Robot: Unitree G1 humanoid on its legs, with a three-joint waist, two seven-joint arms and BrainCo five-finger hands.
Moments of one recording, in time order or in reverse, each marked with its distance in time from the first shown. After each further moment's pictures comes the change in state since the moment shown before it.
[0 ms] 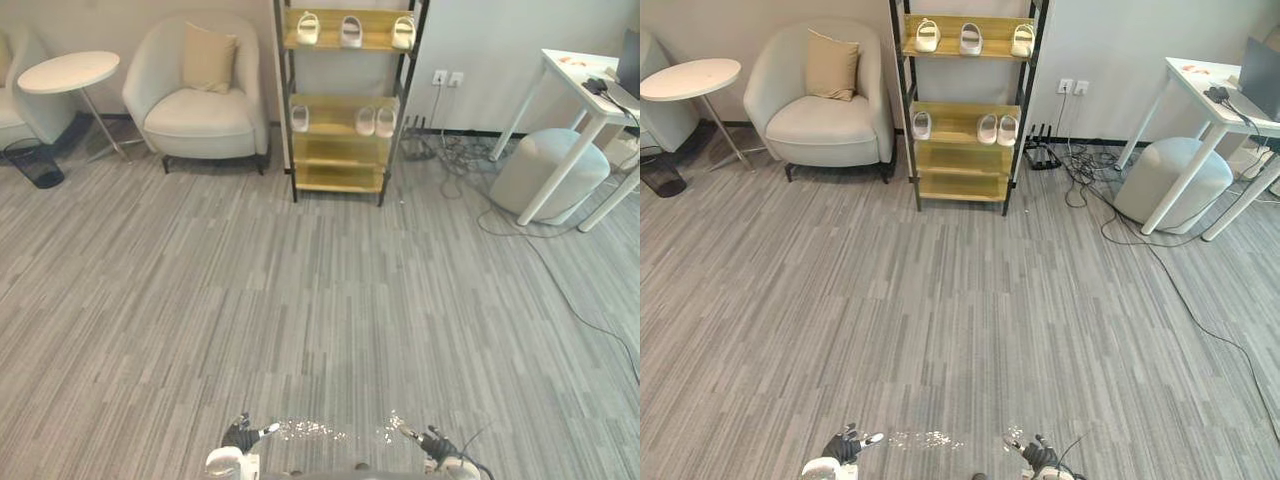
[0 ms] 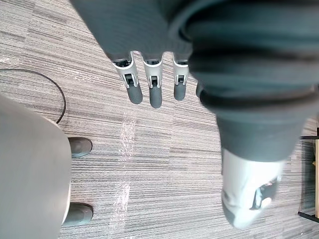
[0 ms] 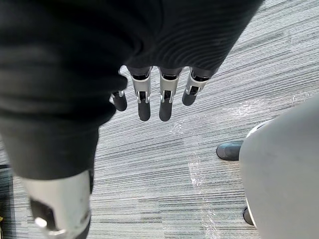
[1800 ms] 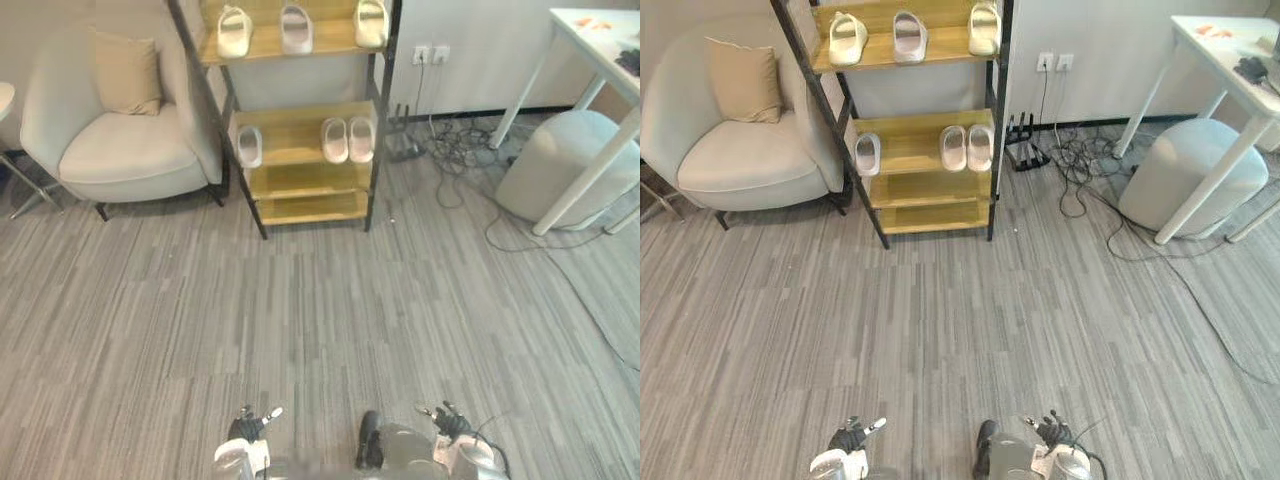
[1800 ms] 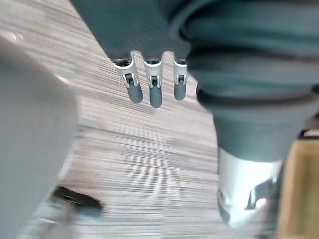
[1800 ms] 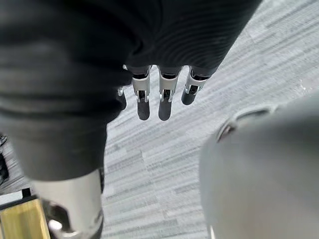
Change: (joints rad) left arm -0.009 -0.084 0.200 -0.087 -0.059 0.006 0.022; right arm -0.024 -0.037 -0.027 -0.052 0.076 -0.007 -0.002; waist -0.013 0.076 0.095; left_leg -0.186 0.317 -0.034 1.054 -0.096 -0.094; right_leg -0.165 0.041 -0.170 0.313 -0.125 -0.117
